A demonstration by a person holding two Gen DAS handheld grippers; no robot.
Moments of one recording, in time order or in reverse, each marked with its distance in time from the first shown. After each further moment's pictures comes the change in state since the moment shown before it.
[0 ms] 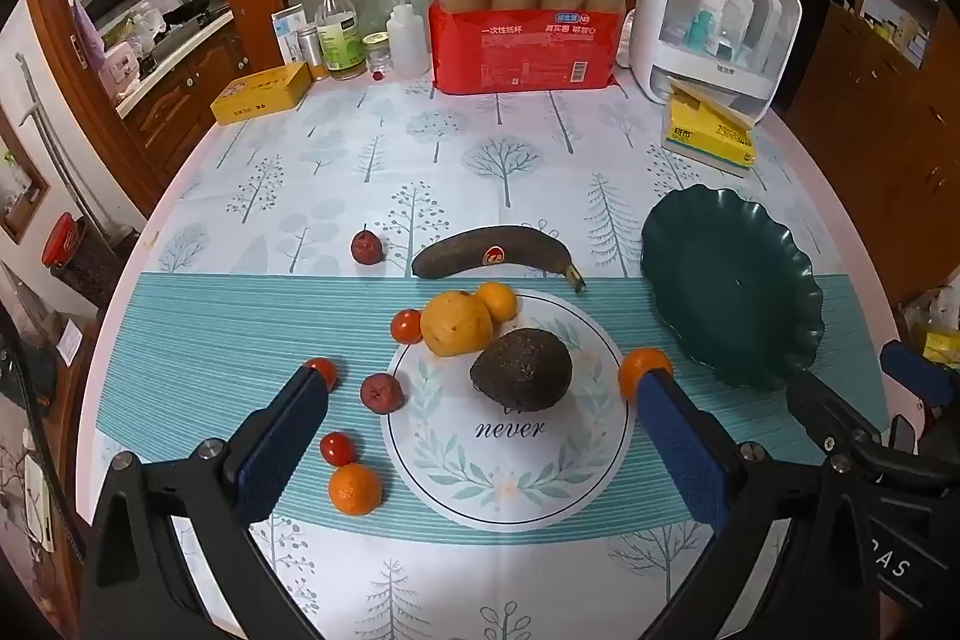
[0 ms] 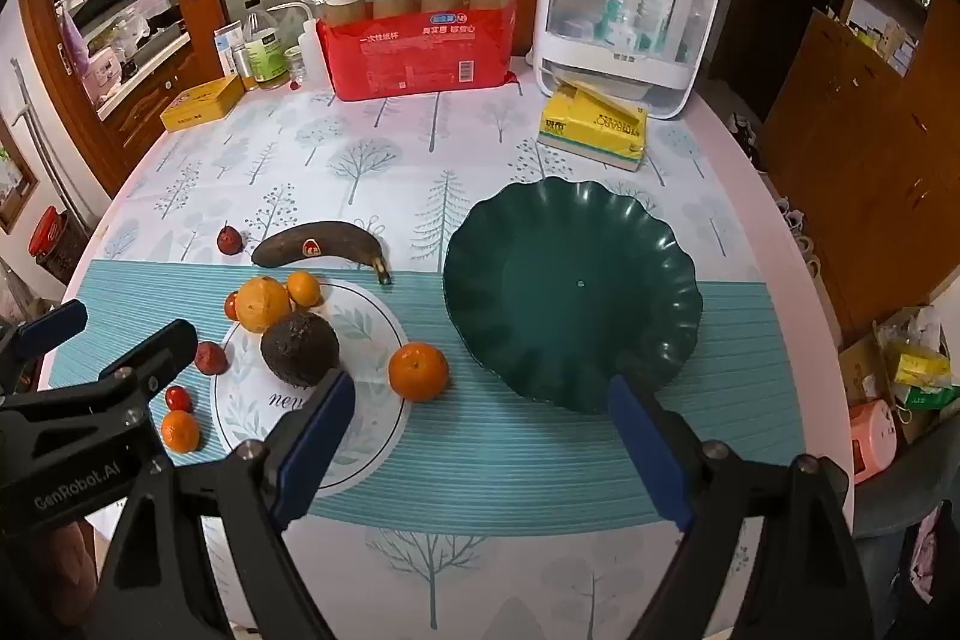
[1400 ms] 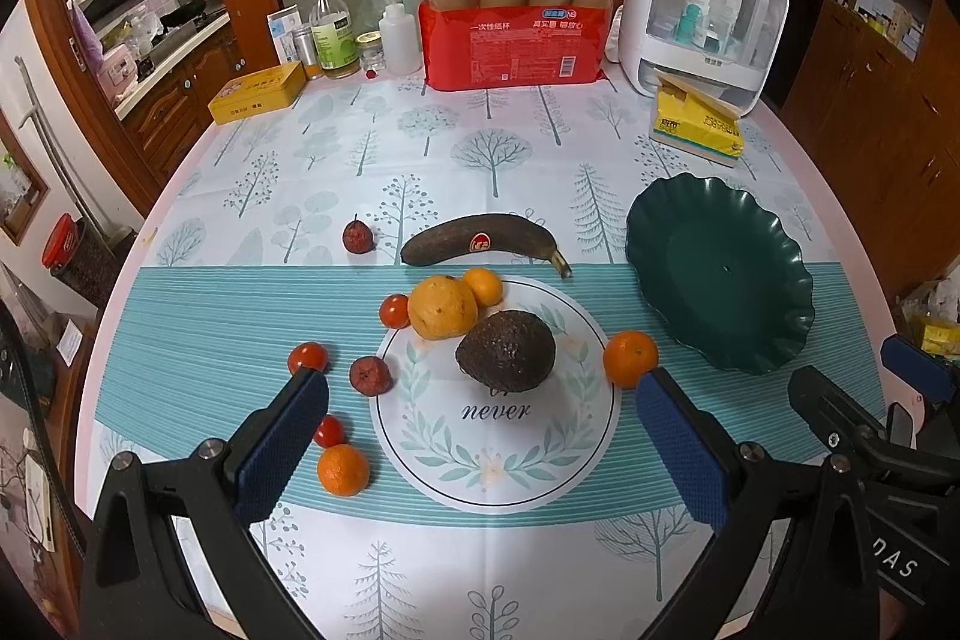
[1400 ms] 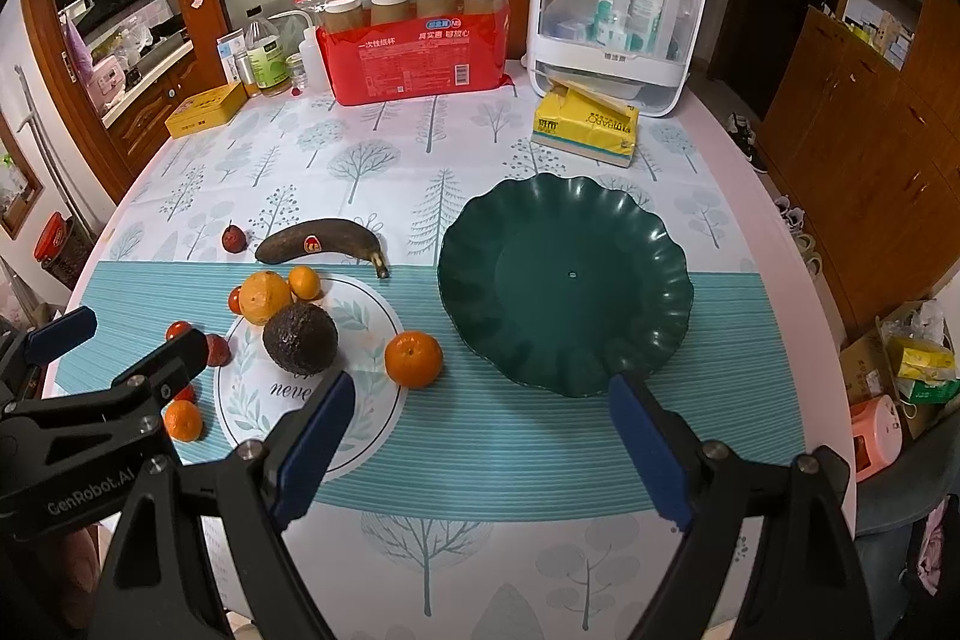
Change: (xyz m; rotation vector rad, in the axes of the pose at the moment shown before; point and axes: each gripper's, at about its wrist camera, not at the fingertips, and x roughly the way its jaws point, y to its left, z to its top) left arm -0.002 -0.009 -0.005 0.015 -0.002 -0.010; right arm -0.011 -0.008 -0.012 0.007 -0.017 0.004
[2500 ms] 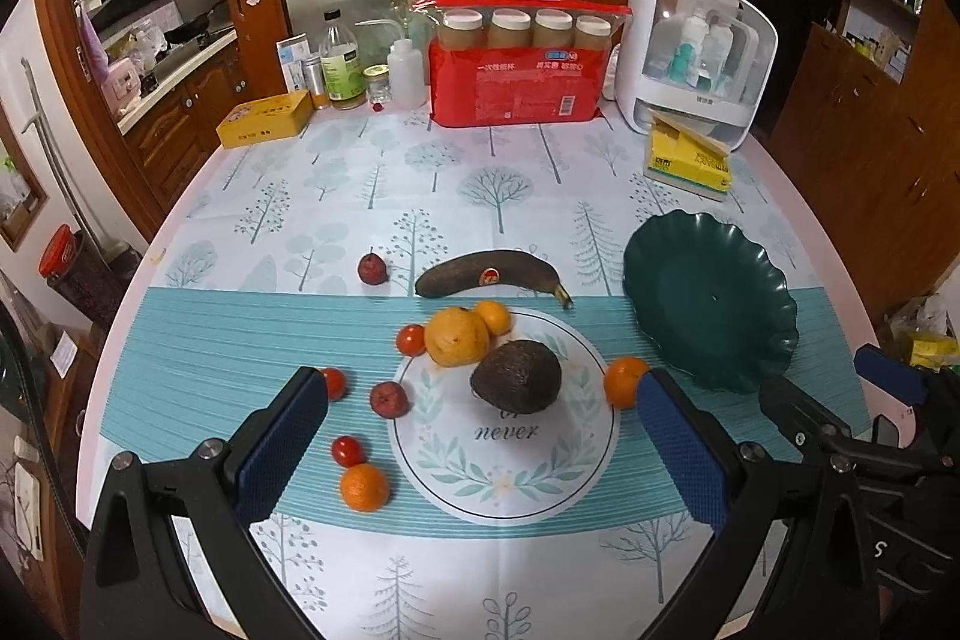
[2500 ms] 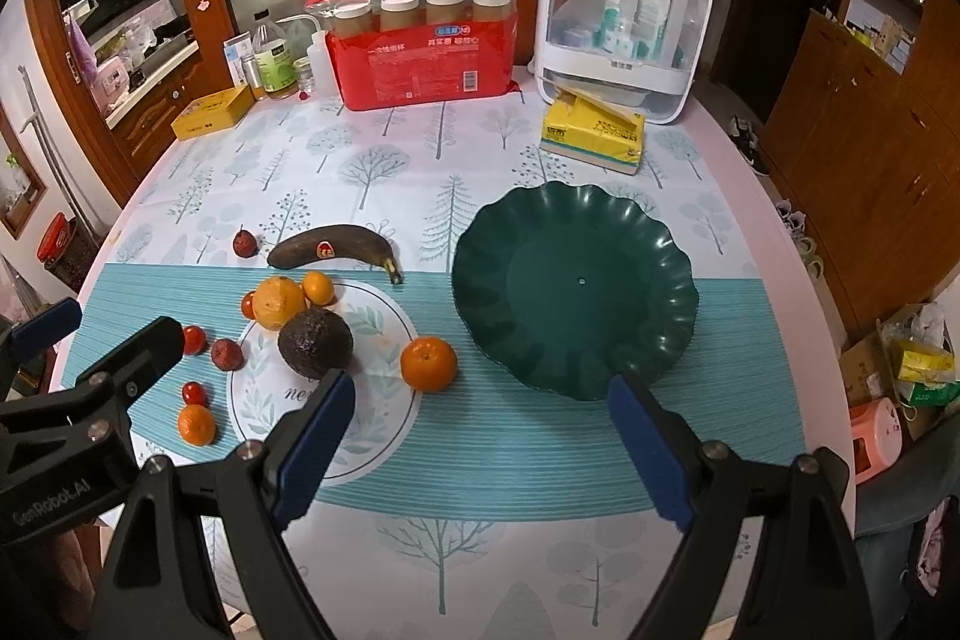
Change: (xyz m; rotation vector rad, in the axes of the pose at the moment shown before) left arm -0.029 0.026 0.005 -0.011 -0.075 -0.036; right arm -0.007 0.020 0.003 -0.002 -0.011 -0.003
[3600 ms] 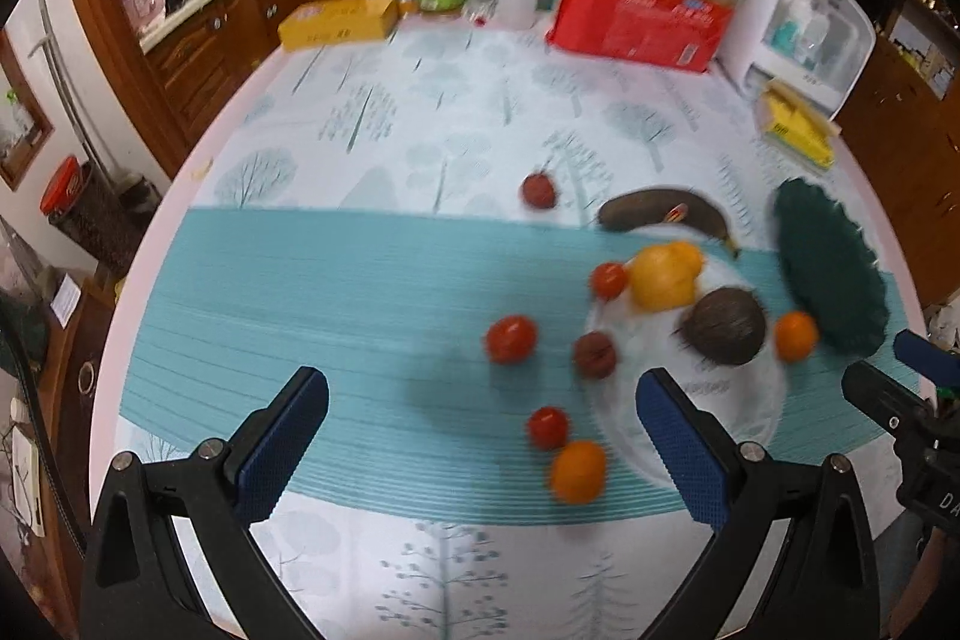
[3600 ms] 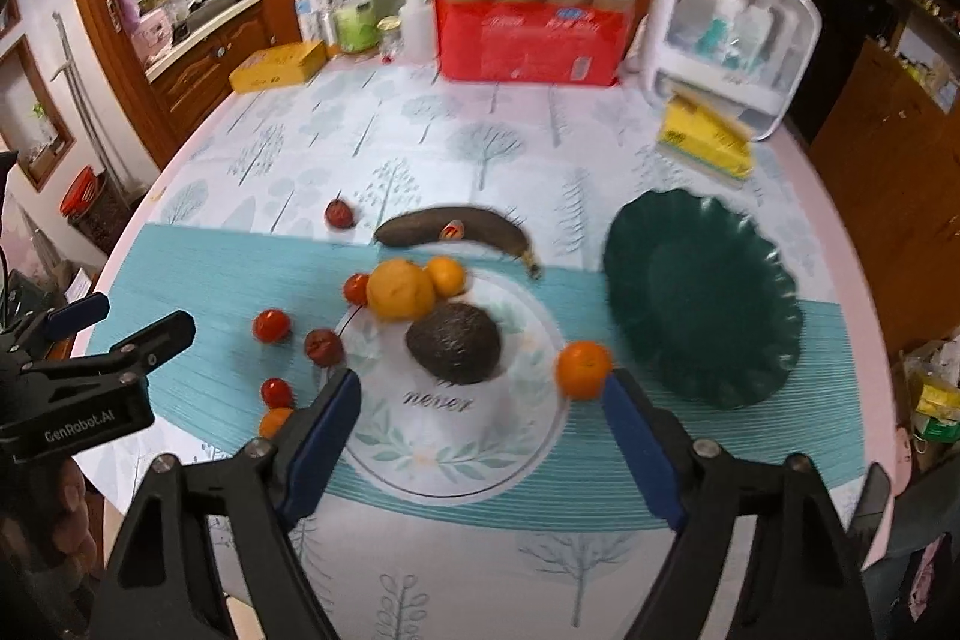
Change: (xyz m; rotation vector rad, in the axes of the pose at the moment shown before) left arm 0.076 0.165 -0.033 -0.076 0.156 0.022; right arm 0.039 0.118 -0.001 -0.084 0.086 0.109
